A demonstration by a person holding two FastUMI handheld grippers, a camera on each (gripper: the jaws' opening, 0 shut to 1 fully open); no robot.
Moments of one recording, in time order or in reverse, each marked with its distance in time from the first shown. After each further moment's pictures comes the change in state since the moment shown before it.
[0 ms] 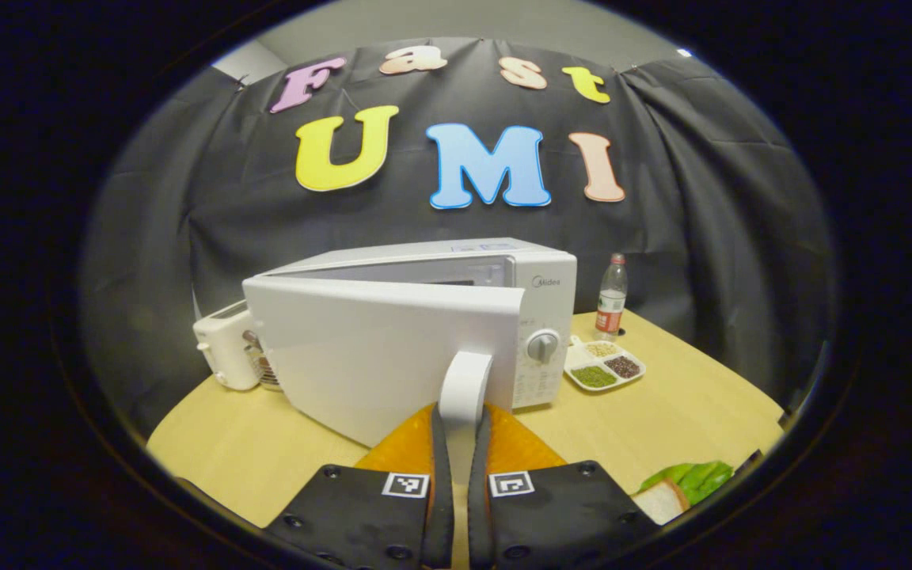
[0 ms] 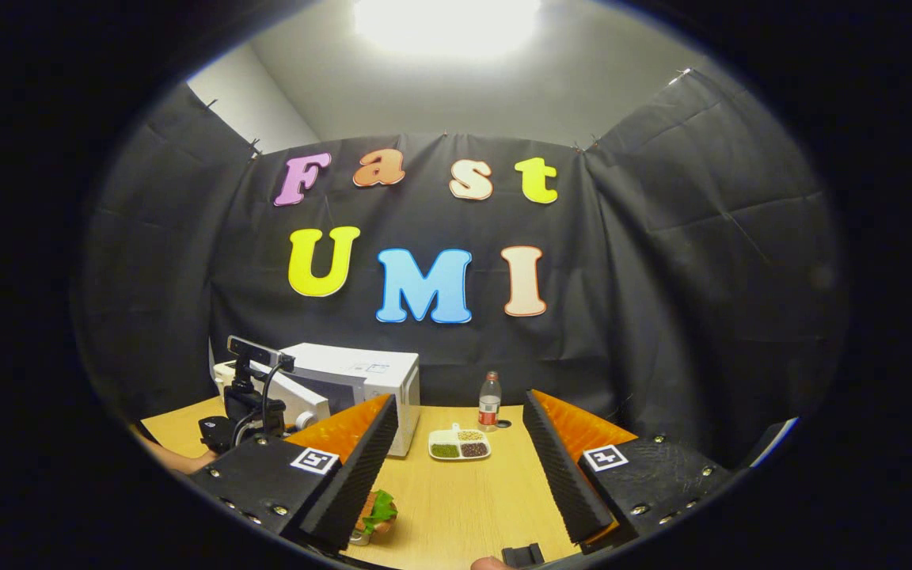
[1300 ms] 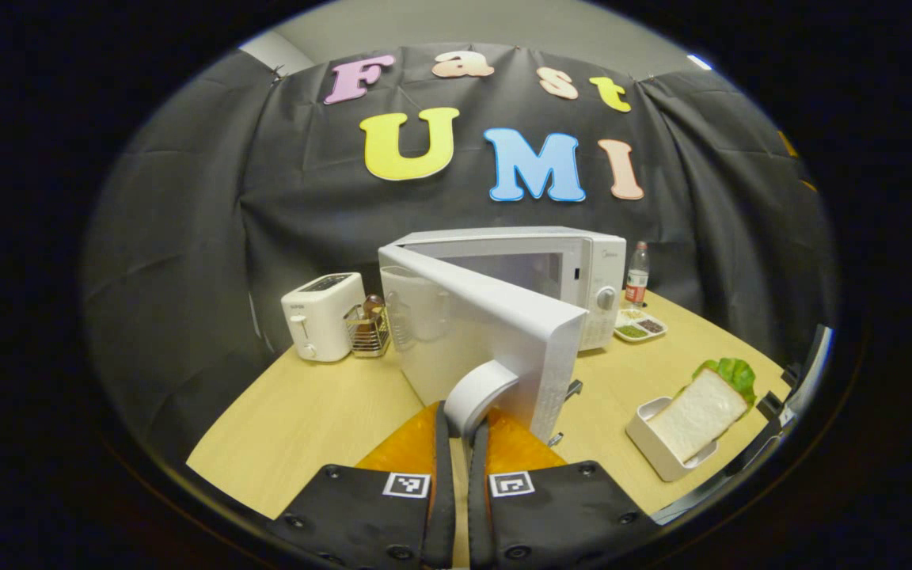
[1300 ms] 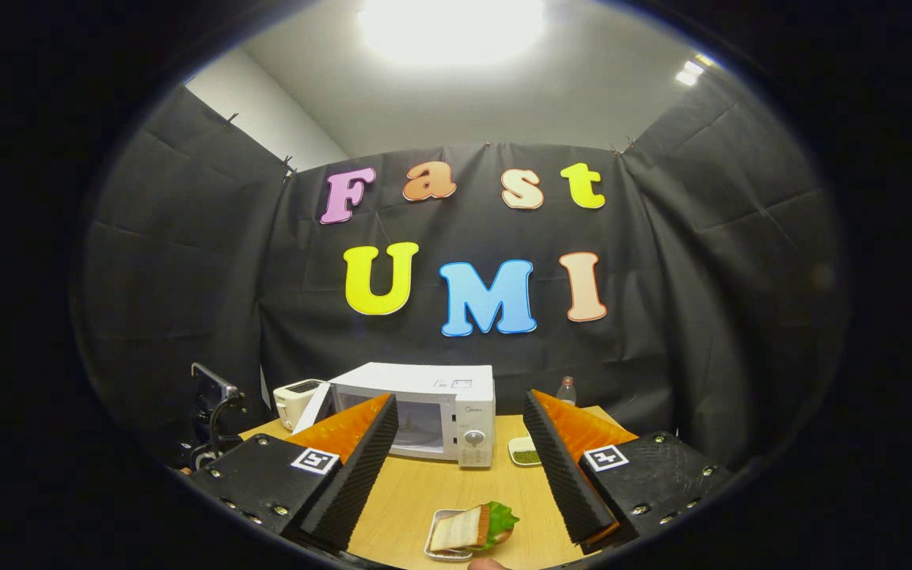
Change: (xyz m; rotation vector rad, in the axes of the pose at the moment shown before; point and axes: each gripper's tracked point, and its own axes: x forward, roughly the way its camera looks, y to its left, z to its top) left arm -0.125 0.166 -0.048 -0.006 0.042 -0.004; right arm -0.001 0.145 0.016 0.056 -0.033 0.101
